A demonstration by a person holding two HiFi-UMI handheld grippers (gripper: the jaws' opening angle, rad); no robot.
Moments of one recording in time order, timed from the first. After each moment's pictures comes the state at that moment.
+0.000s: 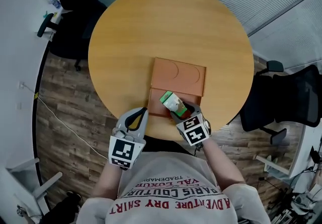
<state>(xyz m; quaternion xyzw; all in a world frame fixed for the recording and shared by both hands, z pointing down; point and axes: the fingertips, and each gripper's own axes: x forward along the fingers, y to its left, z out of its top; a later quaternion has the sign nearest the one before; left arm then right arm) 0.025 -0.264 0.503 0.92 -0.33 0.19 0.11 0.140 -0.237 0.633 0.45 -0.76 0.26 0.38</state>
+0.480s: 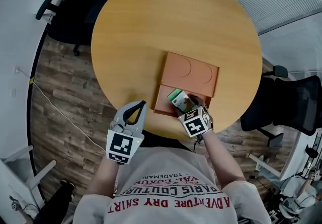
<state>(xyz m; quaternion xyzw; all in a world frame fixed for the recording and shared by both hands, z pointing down) -0.016 -0.296 0.536 0.91 -0.34 0.20 0.15 0.137 -0.255 0.698 0.42 -0.72 0.27 0.48</state>
